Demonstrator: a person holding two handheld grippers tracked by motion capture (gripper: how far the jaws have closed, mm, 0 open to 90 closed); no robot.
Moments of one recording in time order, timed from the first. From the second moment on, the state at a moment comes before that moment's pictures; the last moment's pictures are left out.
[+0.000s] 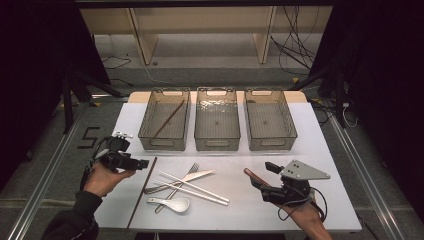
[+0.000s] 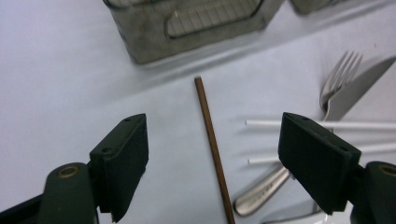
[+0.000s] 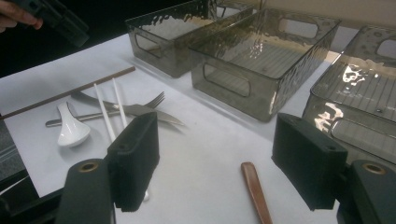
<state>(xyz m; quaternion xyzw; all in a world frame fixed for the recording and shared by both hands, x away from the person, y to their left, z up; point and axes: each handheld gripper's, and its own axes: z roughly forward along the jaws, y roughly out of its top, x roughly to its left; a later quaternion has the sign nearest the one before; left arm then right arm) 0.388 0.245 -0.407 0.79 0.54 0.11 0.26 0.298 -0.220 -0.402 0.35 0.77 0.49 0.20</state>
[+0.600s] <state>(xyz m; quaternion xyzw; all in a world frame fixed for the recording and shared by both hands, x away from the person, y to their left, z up) 0.371 0.245 -0.433 0.81 0.55 0.06 0.19 0.298 -0.220 -0.402 0.35 0.77 0.49 0.20</state>
